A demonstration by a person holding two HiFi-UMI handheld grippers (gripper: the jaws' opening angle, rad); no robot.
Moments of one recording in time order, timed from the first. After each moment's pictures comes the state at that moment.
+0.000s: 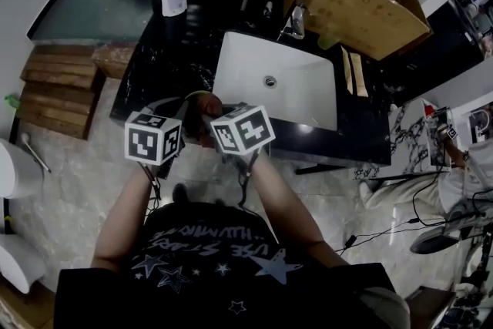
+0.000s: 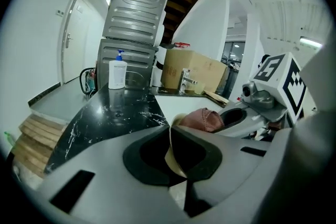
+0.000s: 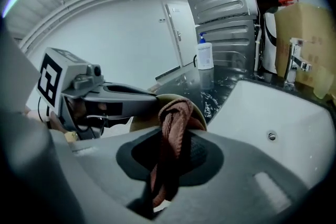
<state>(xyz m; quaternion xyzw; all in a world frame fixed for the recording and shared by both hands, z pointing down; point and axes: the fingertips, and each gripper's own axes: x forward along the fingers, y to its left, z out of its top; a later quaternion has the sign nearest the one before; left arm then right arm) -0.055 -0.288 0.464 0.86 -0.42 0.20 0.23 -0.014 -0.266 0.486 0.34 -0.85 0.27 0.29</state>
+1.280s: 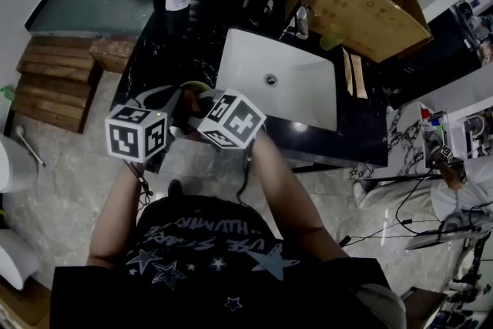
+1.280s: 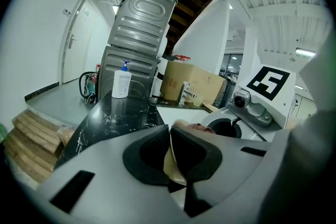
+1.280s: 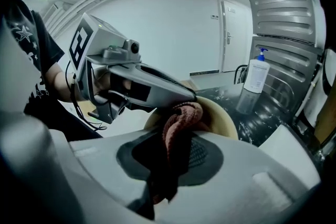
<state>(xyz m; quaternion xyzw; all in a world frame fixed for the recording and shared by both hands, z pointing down) -0.081 -0.294 0.435 0.87 -0.42 0.14 0.23 -0.081 -0.252 0.469 0.14 -0.92 0.10 0.35</state>
